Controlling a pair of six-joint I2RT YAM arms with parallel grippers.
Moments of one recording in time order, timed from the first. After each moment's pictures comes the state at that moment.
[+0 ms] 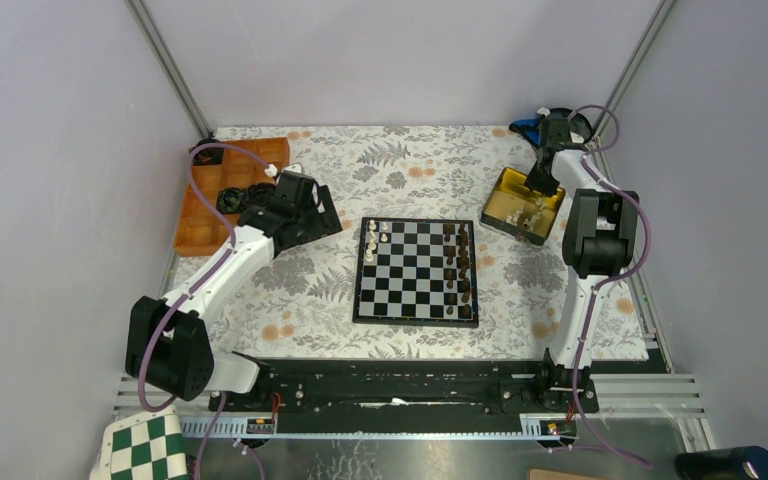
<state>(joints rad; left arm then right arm) -0.35 1.37 1.03 -0.53 -0.12 -0.61 -0.06 2.17 1.72 -0.59 0.24 0.46</state>
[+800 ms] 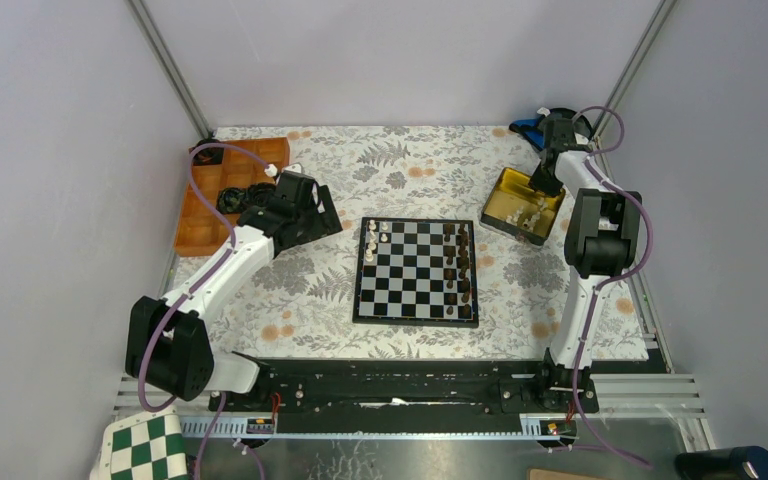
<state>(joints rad) -0.35 1.37 1.03 -0.53 -0.12 -0.61 -0.08 2.17 1.71 -0.58 0.25 0.46</state>
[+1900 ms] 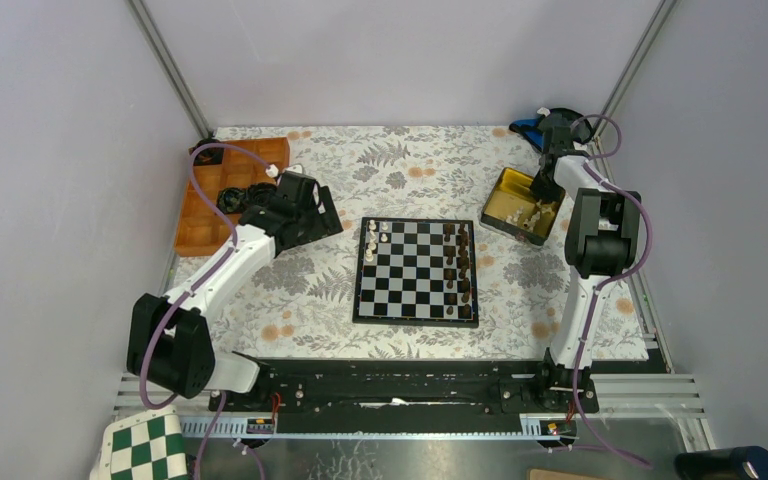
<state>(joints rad) -0.35 1.38 1.03 -0.53 -0.12 -0.61 -0.08 2.17 1.65 -0.57 0.25 0.45</state>
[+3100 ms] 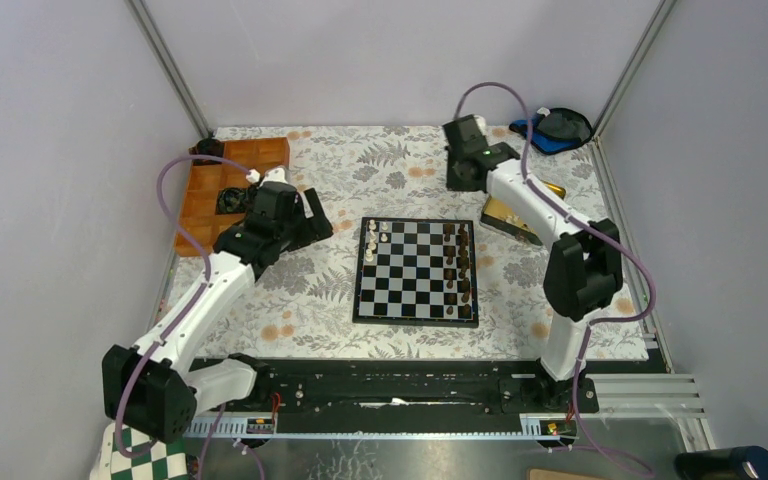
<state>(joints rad) -0.35 1.17 0.96 -0.54 -0.12 -0.61 0.39 1.87 1.65 -0.68 0.27 0.38</state>
